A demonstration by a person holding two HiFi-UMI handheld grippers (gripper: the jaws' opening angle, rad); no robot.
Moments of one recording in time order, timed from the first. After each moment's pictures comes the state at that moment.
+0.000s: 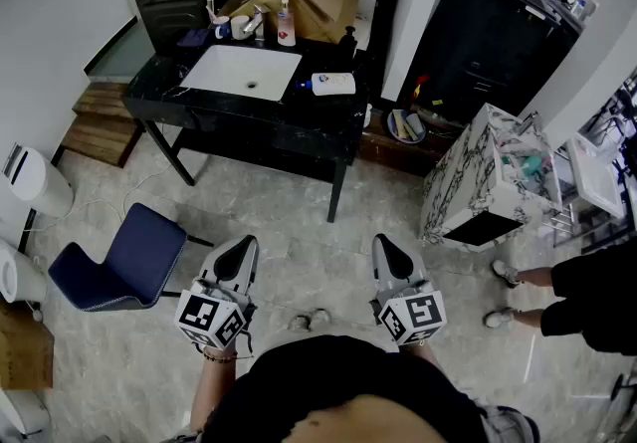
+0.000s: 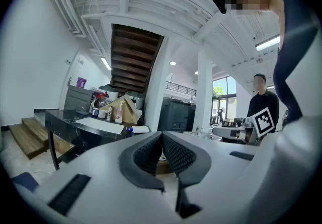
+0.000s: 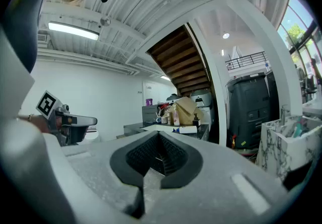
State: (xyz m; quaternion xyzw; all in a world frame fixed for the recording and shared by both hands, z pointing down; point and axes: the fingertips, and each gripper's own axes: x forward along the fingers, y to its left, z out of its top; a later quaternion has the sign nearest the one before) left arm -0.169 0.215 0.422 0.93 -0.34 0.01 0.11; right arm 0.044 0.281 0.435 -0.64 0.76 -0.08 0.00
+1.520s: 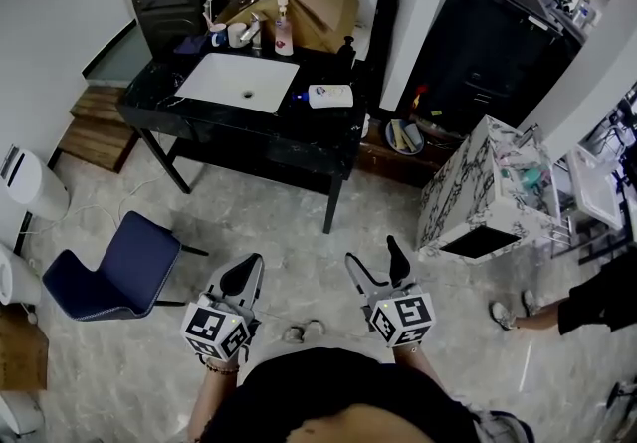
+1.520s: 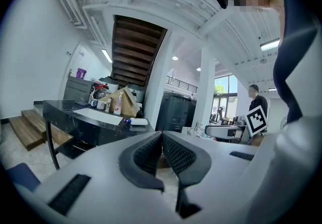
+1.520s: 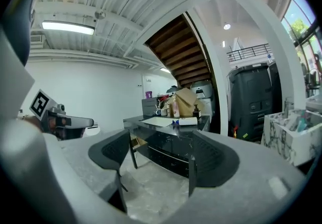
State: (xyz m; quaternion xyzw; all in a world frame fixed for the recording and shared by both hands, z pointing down) left arm -0.143 0.204 0.452 0.93 -0.34 0.03 0.14; right arm 0.057 0.242 0.462 -0.63 0.77 -0.12 -0.02
